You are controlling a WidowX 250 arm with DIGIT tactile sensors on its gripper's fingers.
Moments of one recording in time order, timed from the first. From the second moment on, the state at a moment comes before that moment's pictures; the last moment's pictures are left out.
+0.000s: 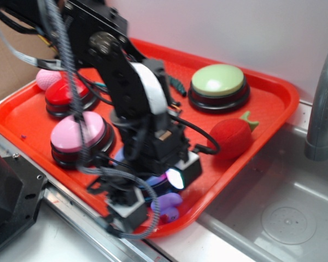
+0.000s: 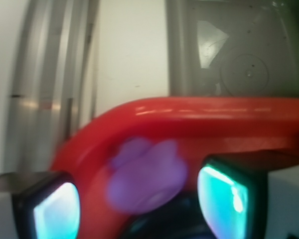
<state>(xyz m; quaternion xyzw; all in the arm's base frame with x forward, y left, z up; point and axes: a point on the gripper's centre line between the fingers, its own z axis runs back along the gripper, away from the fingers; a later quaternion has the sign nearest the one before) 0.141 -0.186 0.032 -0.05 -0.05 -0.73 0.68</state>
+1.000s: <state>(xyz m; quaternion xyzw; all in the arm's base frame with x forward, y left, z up) 0.128 -0.172 0.056 -0.03 -0.05 -0.73 0.68</state>
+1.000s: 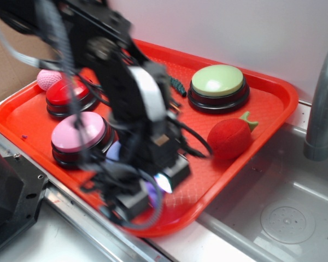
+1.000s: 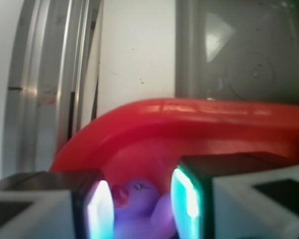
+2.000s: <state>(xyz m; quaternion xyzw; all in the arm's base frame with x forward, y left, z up) 0.139 -0.173 0.042 -0.06 -0.06 -0.71 0.70</state>
